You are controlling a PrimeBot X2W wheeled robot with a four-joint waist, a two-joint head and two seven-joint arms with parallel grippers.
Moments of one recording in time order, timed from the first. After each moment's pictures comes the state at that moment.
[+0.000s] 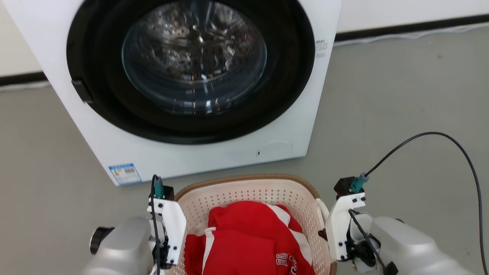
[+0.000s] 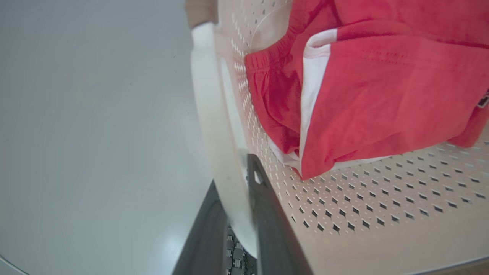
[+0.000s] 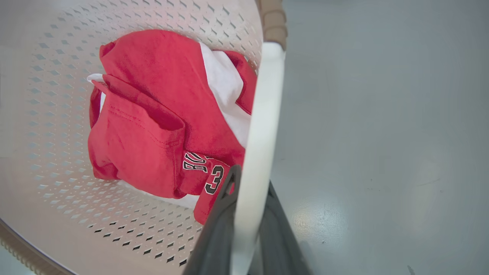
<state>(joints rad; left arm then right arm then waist) -0.74 0.09 -0.93 1.30 -0.85 -0.08 0.57 -0.73 -0.18 1.22 1.06 1.27 0.12 0.38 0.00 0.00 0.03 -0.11</state>
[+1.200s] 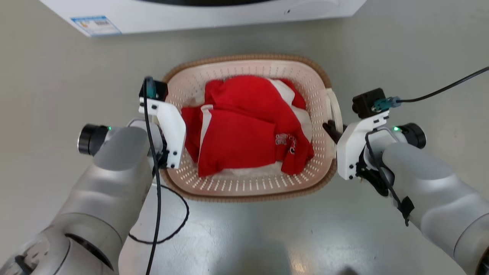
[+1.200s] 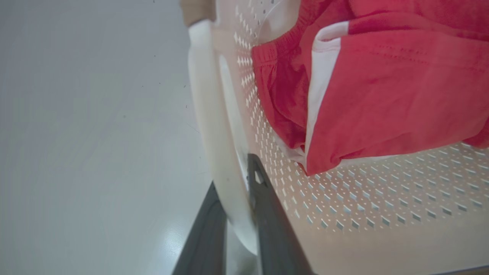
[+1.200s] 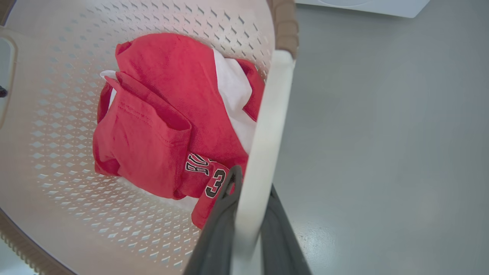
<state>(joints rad) -1.06 0.07 -0.95 1.30 -0.81 0.03 0.40 -1.00 -0.26 1.27 1.00 1.18 0.12 0.03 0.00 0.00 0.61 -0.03</state>
